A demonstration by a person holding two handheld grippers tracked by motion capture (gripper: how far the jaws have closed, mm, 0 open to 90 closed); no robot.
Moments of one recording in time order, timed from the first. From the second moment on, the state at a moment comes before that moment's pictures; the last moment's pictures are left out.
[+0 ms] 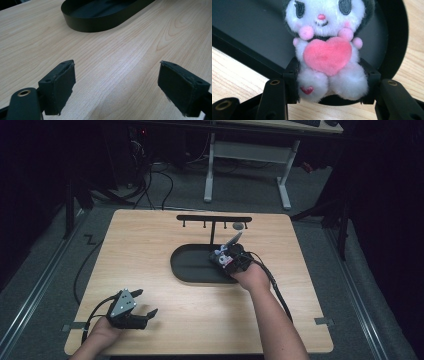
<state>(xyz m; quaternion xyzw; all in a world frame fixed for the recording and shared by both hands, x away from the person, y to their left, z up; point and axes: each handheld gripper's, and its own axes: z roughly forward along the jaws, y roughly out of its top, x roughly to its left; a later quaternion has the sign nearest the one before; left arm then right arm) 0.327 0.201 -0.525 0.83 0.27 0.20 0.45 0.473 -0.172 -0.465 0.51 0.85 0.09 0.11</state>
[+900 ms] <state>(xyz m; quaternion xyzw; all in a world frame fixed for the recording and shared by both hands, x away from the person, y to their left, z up) 0.327 0.200 -0.525 0.83 0.26 0.20 0.45 0.475 -0.170 -0.482 0.52 0.84 0.09 0.08</state>
